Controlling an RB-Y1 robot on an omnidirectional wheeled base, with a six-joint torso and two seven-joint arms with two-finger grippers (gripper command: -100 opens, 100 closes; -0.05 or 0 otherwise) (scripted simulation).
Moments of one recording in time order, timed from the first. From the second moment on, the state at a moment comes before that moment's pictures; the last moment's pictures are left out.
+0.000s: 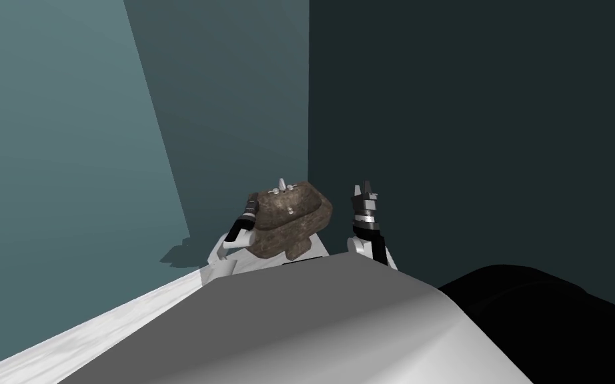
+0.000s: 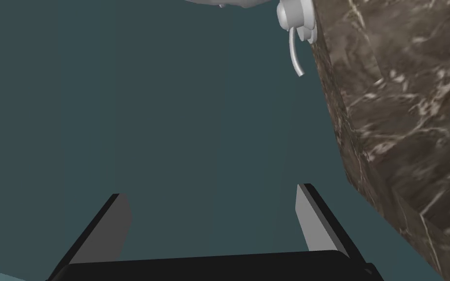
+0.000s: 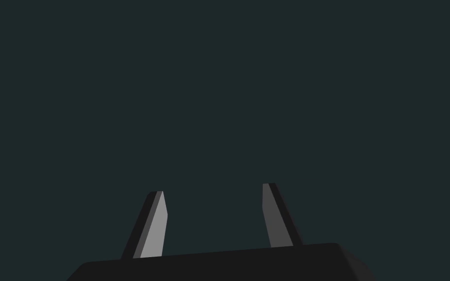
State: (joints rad) left arm 0.02 0.23 0.02 -1.69 0.07 0.01 -0.14; right arm 0.51 0.02 -0.05 -2.28 -0.09 -0.48 0.05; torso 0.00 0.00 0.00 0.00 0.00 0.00
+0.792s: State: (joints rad) left arm -0.15 0.23 0.02 -1.46 0.06 0.16 -0.19; right arm 0.51 0.02 -0.05 -2.28 -0.09 -0.48 0.05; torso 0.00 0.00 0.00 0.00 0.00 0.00
